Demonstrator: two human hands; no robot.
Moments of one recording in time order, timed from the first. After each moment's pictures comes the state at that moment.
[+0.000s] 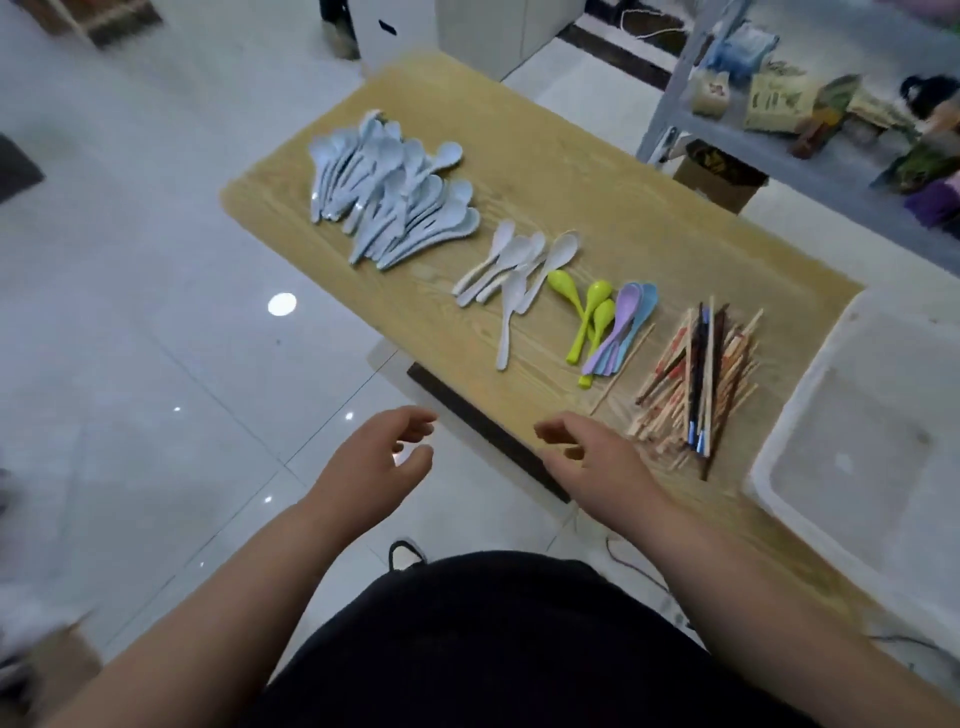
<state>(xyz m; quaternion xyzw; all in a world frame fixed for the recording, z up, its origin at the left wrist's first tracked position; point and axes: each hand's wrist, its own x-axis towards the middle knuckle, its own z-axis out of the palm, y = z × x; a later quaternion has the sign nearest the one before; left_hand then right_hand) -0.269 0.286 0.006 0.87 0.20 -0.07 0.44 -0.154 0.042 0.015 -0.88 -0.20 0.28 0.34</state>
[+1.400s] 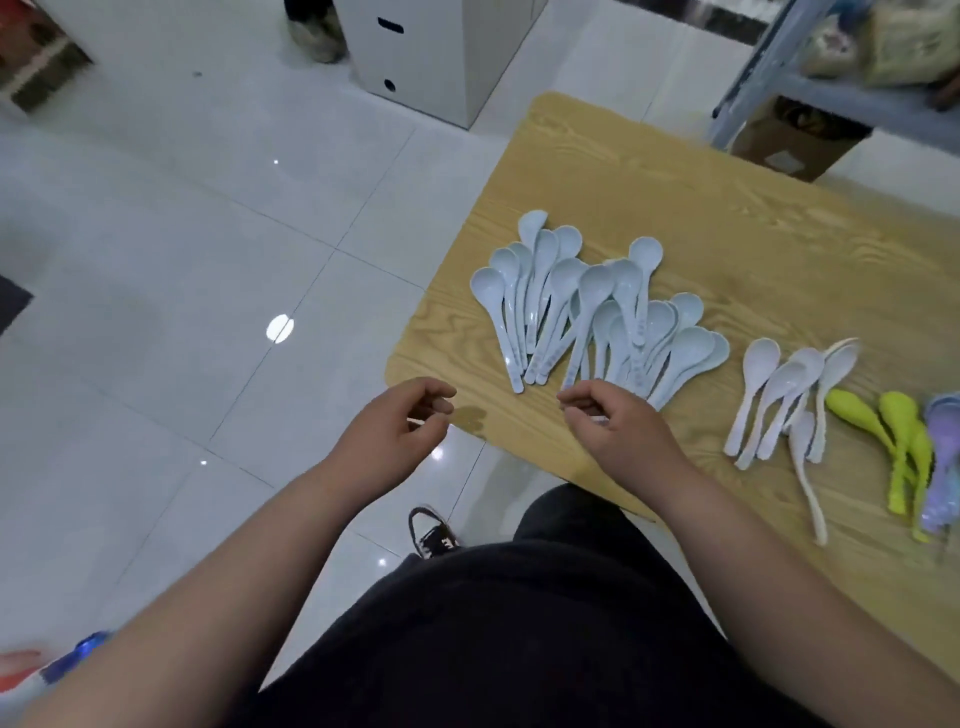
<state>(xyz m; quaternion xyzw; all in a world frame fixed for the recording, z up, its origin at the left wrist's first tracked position) -0.026 0.779 0.003 0.83 0.15 -0.17 0.51 0.027 0.514 -0.010 -0.86 -0.02 0.25 0.45</state>
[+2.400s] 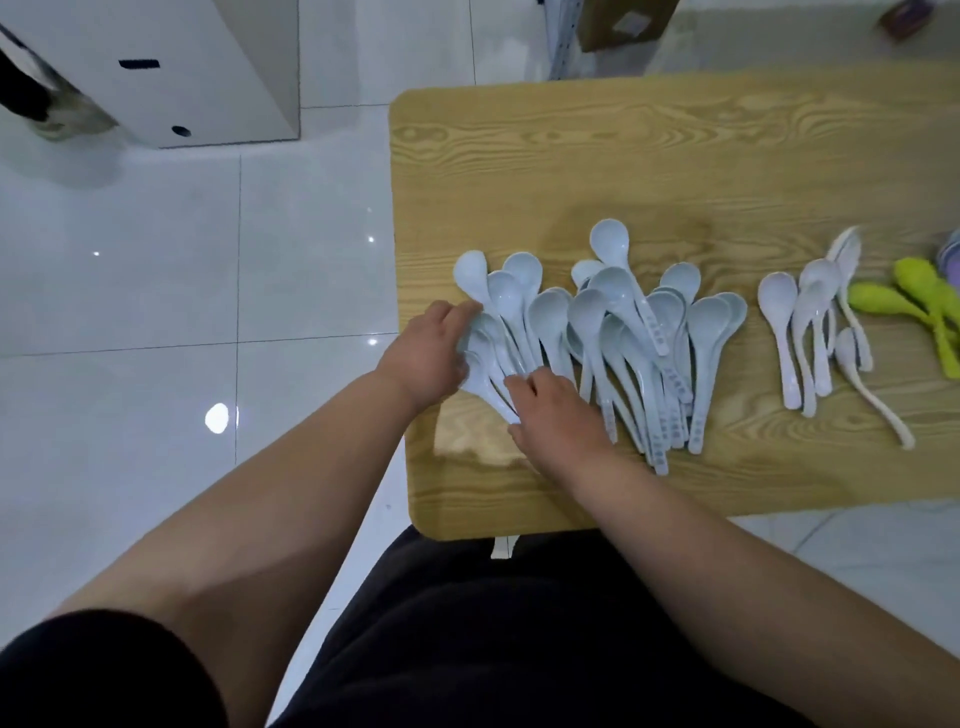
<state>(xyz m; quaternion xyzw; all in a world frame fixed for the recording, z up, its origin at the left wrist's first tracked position) 0.266 0.800 -0.123 0.91 -0.24 -0.26 0.21 0.136 0.642 -0.100 -0.95 0.02 0.26 0.15</state>
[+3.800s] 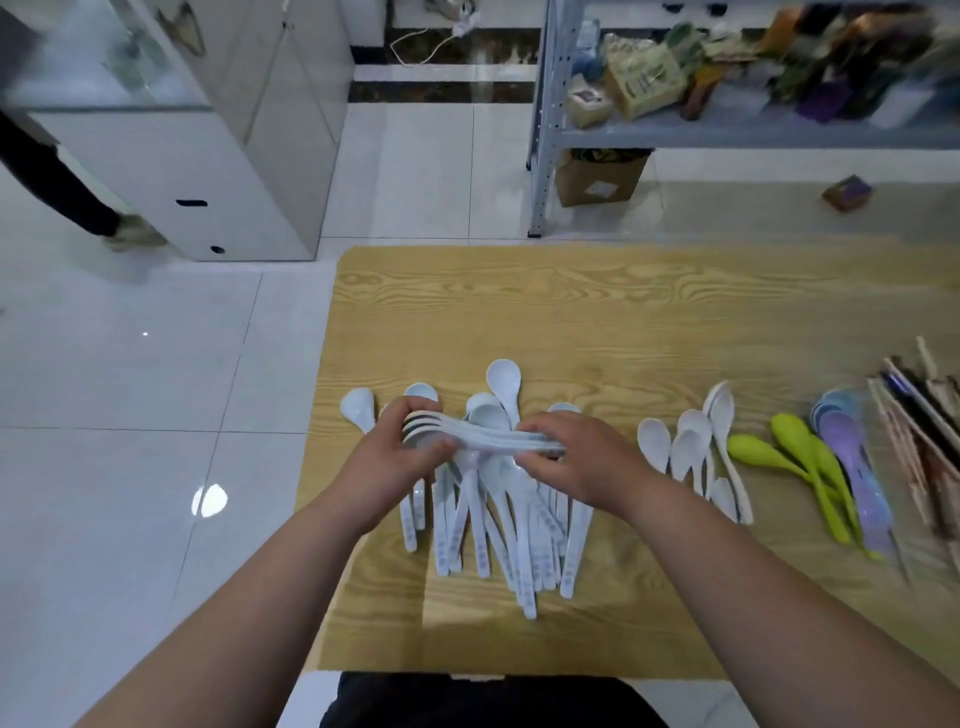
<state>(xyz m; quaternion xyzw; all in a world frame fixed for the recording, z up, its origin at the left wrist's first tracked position) 0.221 0.676 -0.021 0.77 0.06 -0.28 0.57 0.179 0.424 -0.036 -0.91 -0.04 0.19 0.37</state>
